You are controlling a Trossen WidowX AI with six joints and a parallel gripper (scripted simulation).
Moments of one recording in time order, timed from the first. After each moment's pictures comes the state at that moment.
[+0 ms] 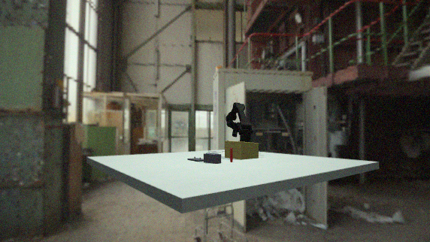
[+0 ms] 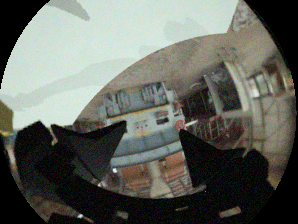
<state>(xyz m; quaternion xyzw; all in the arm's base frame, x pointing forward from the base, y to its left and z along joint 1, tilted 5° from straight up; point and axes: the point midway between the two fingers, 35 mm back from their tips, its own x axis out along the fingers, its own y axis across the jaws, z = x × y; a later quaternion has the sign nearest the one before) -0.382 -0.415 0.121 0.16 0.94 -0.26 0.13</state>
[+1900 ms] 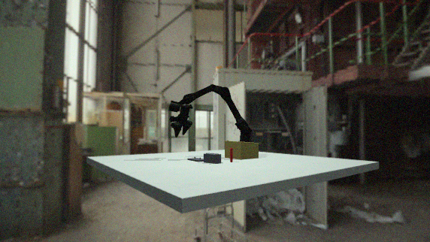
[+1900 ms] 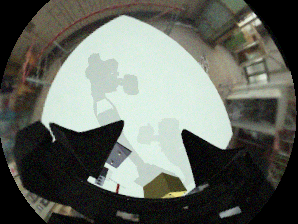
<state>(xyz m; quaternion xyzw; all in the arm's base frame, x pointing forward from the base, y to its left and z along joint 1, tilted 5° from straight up) 0.359 -0.251 0.054 0.23 0.56 -0.45 0.66</state>
